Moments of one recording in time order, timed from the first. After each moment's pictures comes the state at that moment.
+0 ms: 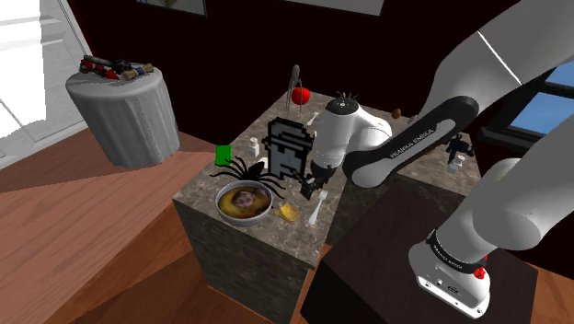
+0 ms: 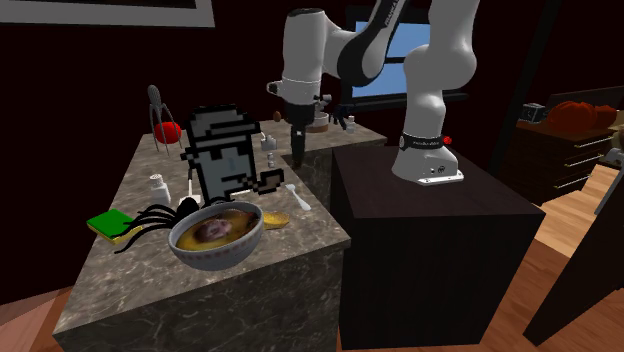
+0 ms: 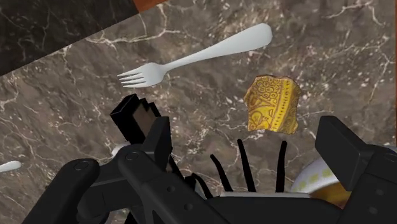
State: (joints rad) arm 0.05 -0.12 0.31 -2.71 -0.17 2.64 0.47
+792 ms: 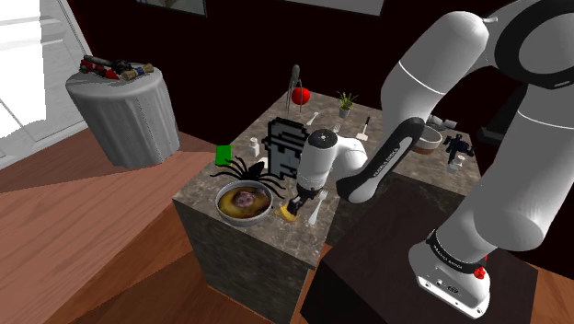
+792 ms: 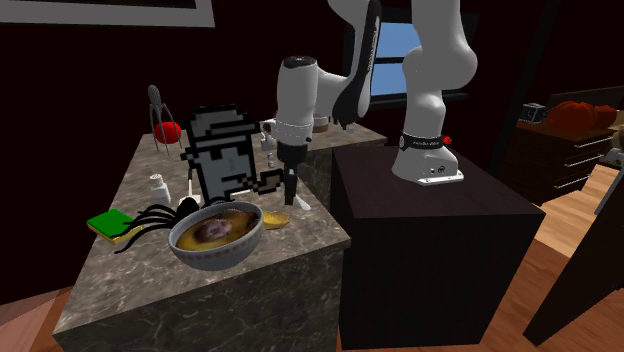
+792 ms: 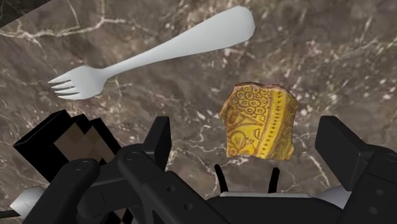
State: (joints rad) arm 0.09 0.23 0.23 -2.59 -0.60 2.85 0.85
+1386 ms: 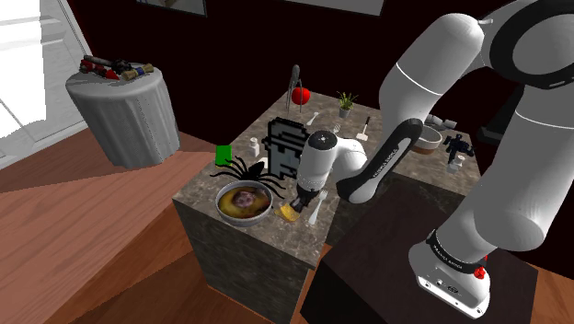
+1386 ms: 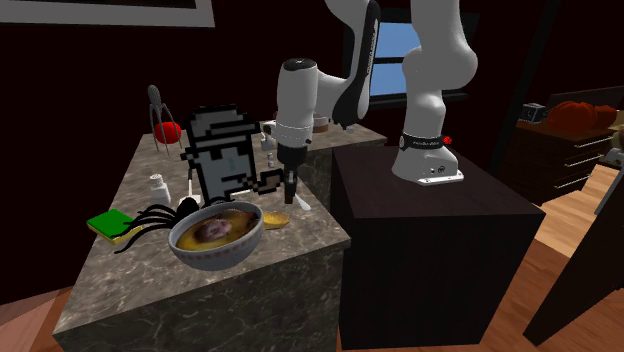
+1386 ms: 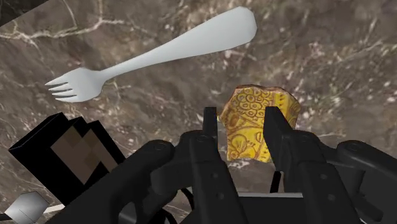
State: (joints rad) arm 0.10 0.25 0.22 -2.59 -0.62 2.86 0.87
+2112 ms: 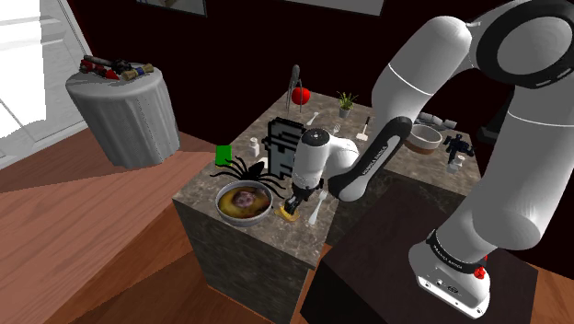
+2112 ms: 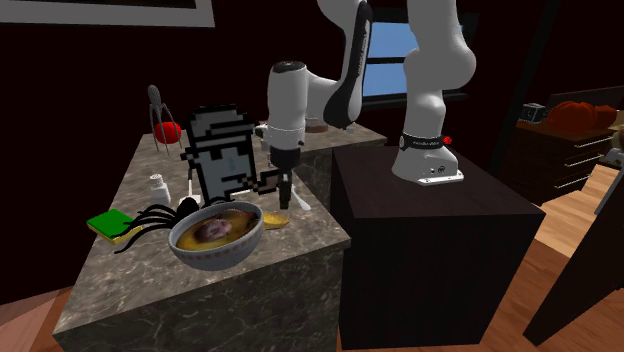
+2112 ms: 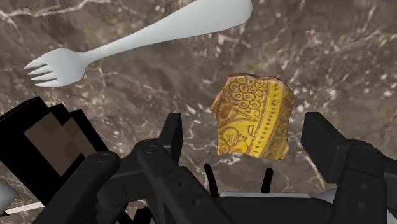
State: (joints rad) arm 0.05 0.30 0.27 -2.53 -0.56 2.84 0.76
